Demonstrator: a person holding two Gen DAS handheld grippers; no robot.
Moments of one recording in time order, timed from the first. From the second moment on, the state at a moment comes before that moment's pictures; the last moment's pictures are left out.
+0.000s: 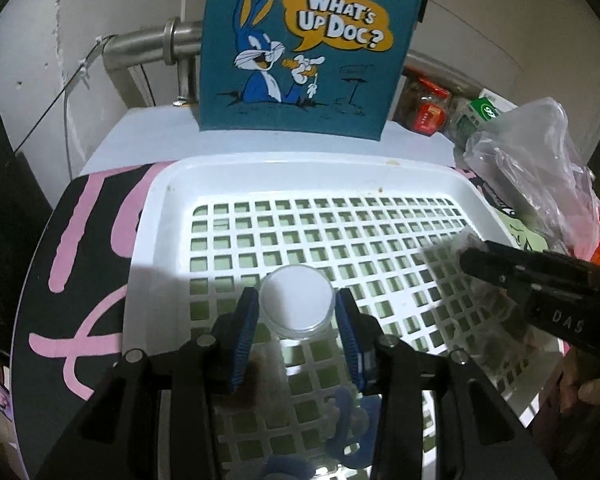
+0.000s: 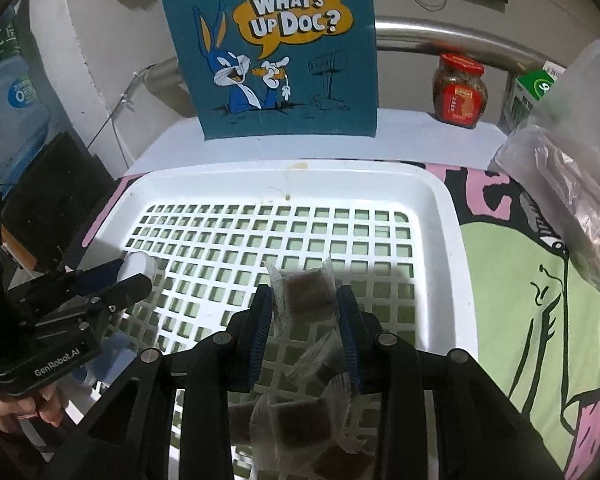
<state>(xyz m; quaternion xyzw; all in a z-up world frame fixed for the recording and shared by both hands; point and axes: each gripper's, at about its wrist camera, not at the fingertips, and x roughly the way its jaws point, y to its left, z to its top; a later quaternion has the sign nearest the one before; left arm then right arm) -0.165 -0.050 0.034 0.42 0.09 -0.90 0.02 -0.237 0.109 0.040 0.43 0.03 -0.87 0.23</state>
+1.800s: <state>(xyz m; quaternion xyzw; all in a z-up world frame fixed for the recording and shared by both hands) -0.070 -0.043 0.102 0.27 0.11 -0.96 0.04 -0.105 0.135 0.152 0.20 -0.01 -0.94 0.26</state>
